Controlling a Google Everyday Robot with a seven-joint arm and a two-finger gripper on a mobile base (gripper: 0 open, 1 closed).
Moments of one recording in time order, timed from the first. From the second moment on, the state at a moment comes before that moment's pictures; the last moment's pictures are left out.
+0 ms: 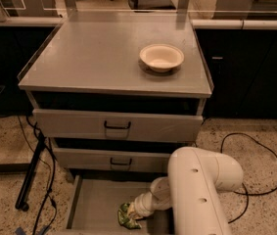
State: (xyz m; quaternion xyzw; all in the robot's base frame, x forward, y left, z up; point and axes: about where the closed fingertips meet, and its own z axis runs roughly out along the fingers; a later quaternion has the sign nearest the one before) arm 0.497 0.030 0.141 -0.10 -0.94 -0.32 0.07
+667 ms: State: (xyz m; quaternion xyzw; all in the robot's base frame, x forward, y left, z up) arm 0.479 0.023 0.120 -0.11 -0.94 -0.31 0.08
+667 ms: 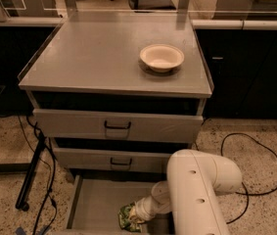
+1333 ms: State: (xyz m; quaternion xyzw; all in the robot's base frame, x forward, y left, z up) arm 0.479 0.023 0.120 -0.11 -0.94 -0.31 0.08
